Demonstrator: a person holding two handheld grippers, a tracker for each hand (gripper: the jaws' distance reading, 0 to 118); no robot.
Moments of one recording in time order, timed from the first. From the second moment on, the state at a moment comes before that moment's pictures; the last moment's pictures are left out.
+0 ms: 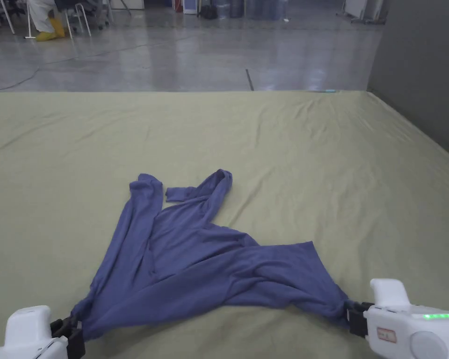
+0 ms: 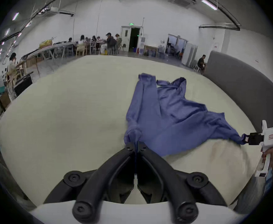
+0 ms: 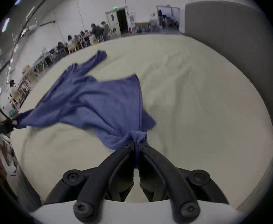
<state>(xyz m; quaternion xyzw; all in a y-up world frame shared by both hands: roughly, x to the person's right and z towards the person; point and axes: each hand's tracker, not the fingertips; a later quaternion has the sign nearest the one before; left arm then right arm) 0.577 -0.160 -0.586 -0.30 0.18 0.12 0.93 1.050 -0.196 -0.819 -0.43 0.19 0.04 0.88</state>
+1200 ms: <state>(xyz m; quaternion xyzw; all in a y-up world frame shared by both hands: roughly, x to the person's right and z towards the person) 0.562 -0.206 -0.642 -0.40 0.20 0.10 0.89 1.018 -0.114 -0.782 -0.37 0.19 0.00 0.91</state>
